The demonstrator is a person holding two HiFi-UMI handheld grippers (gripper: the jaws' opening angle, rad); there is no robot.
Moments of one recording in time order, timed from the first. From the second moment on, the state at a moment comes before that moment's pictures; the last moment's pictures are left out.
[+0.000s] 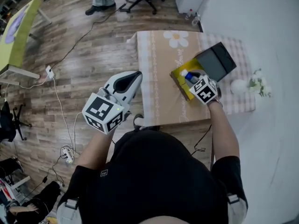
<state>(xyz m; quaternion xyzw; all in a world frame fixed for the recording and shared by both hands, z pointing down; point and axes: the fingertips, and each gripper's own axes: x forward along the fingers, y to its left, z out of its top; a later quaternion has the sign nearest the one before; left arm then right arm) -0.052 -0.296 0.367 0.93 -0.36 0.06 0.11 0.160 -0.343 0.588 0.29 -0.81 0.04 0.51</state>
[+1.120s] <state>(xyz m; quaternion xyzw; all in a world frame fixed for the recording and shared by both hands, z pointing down) -0.048 -0.270 0.302 0.94 -0.34 0.04 0.05 0.050 -0.263 0.311 0.27 -0.96 0.02 0.08</state>
